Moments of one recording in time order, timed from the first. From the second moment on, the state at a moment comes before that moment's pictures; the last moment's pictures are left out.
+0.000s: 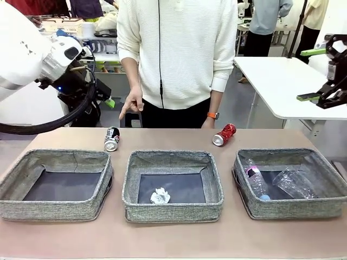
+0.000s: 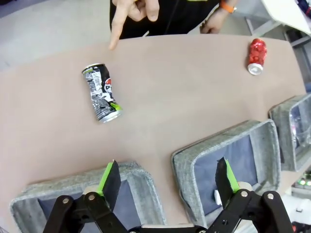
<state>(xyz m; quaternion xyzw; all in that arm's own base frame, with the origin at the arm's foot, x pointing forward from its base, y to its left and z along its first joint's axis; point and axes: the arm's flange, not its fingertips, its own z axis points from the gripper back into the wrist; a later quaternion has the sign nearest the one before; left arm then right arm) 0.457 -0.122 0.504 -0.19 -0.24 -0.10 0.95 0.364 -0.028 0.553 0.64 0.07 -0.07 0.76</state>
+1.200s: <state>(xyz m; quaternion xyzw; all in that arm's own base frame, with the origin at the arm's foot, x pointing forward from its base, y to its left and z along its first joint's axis) 0.606 -0.142 0.381 -0.08 -0.05 0.02 1.00 0.364 -0.029 0.554 0.64 0.07 -0.07 0.76</state>
